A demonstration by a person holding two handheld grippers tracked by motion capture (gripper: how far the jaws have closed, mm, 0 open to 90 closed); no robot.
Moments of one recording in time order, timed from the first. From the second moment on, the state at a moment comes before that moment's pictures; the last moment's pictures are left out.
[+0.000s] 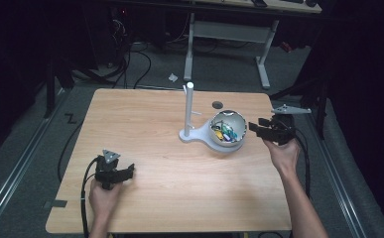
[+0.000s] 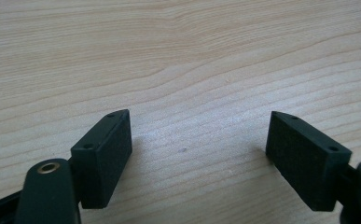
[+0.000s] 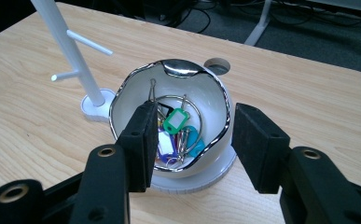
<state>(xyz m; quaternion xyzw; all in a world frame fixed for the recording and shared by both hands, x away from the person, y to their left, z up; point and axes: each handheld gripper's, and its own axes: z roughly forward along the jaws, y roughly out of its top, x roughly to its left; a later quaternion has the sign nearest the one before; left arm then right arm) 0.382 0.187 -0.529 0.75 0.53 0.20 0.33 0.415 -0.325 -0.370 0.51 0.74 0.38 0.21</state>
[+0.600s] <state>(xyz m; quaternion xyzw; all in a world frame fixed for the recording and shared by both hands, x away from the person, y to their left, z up) 0.382 0.187 -0.529 0.75 0.53 0.20 0.33 0.386 -0.331 -0.366 0.51 0.74 0.39 0.22</state>
